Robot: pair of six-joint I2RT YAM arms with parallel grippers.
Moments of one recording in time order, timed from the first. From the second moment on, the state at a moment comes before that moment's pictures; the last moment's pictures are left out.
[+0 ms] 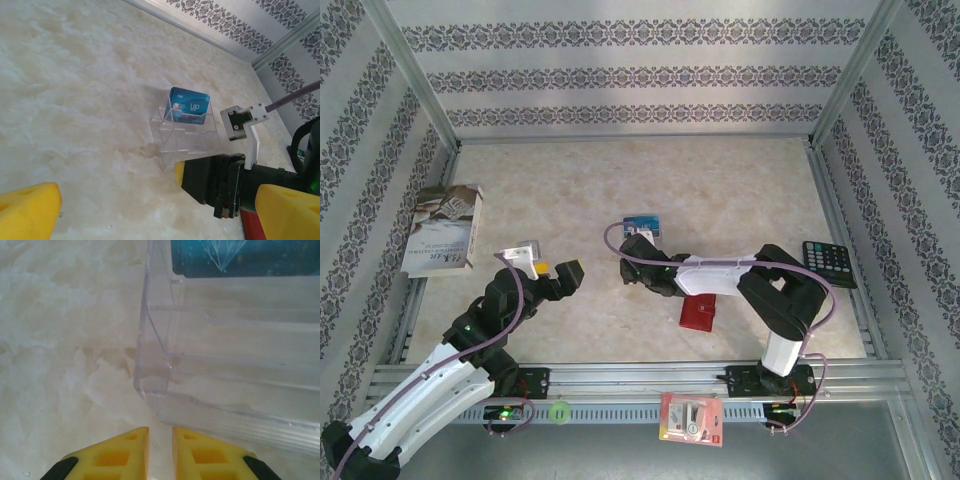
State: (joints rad) left arm -0.61 0.49 0.40 -0.32 -0.16 -0.68; right arm 0.90 1.79 0.93 -0.01 0.16 0.73
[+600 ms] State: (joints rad) left arm -0.61 0.48 0.40 -0.34 -0.18 -0.69; right arm 0.95 1.64 0.88 -0.09 0.15 0.74
